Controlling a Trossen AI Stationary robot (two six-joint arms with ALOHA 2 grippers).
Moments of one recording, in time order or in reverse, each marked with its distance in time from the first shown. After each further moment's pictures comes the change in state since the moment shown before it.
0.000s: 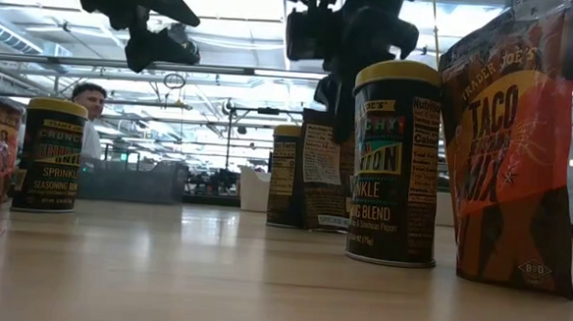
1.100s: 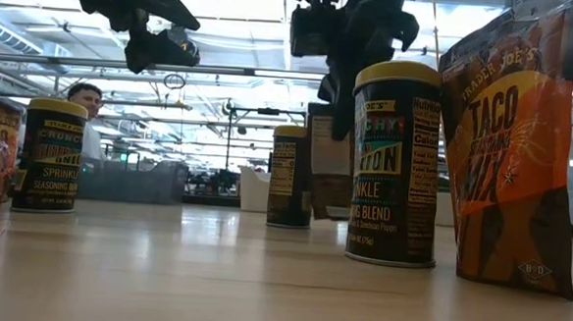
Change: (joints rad) left arm 0.000 0.000 0.000 -0.009 -0.020 0.010; right arm -0.024 -0.040 0.000 -0.024 -0.028 0.002
